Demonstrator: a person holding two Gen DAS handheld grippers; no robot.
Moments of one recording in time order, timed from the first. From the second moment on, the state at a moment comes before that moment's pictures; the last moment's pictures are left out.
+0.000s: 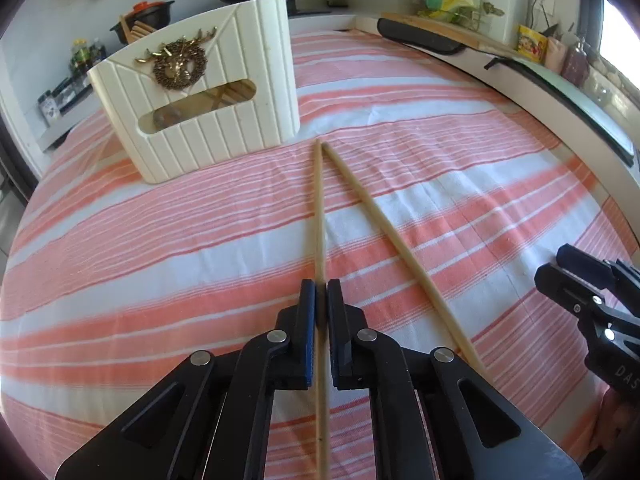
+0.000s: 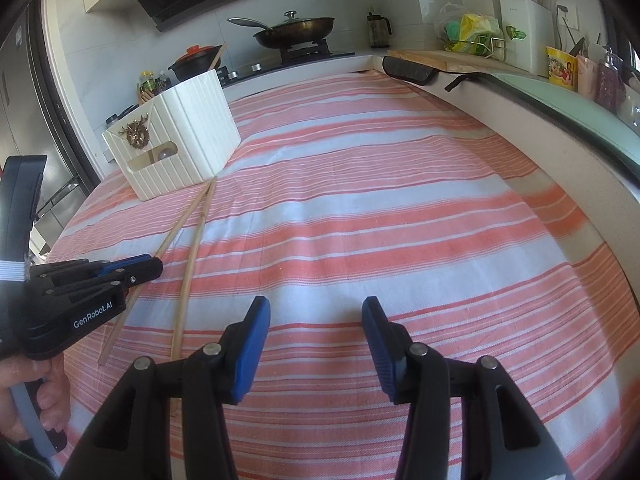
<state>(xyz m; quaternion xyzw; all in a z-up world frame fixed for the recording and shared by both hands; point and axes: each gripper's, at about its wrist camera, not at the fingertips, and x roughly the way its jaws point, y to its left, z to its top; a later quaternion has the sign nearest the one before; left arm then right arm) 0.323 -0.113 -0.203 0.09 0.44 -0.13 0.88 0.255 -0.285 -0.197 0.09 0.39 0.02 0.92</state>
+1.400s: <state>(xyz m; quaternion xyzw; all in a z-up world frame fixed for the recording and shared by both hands) 0.208 0.042 -0.202 0.00 0.45 -0.04 0.89 0.250 -0.192 -0.189 -0.06 0.47 0.11 0.87</state>
